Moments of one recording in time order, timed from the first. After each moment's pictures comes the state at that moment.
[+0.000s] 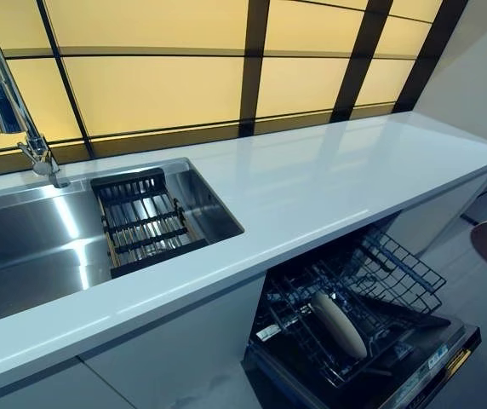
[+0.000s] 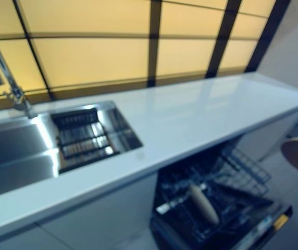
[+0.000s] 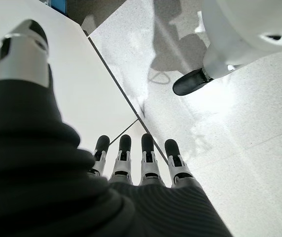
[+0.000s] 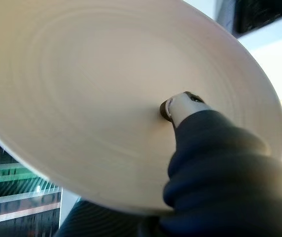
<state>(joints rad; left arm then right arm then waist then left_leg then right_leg) 0.00 0.31 -0.25 1.12 -0.25 0.05 0.11 -0.21 -1.22 -0.01 0.55 -0.31 0.14 -0.11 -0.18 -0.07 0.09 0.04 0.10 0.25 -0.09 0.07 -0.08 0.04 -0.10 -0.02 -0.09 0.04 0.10</state>
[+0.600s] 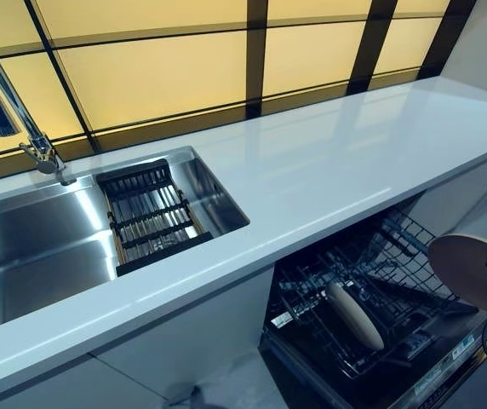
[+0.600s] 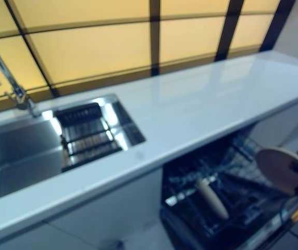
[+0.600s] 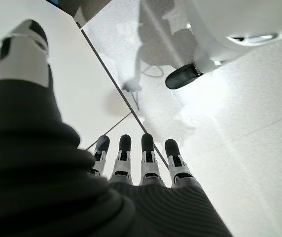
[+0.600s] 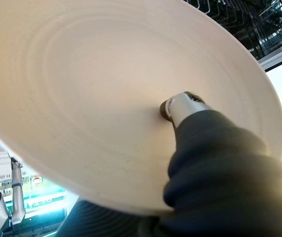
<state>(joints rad) 0.02 0.29 -0.25 1.07 -0.25 0.05 0.10 -0.27 -1.06 0.00 0.51 -0.22 0.23 -0.12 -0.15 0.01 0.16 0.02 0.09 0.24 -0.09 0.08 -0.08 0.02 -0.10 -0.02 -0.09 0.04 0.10</state>
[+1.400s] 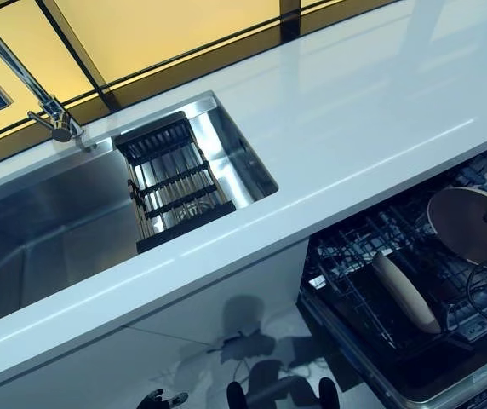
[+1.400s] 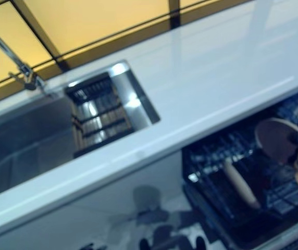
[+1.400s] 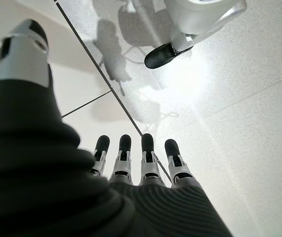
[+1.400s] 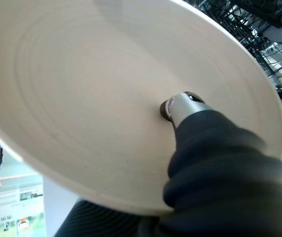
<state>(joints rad) -0.02 0.29 -0.28 0.99 -0.27 0.01 0.07 -0.62 -1.07 0.18 0.70 -0.17 0.29 -0.17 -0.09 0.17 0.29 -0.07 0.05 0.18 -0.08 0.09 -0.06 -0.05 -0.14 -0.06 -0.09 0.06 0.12</state>
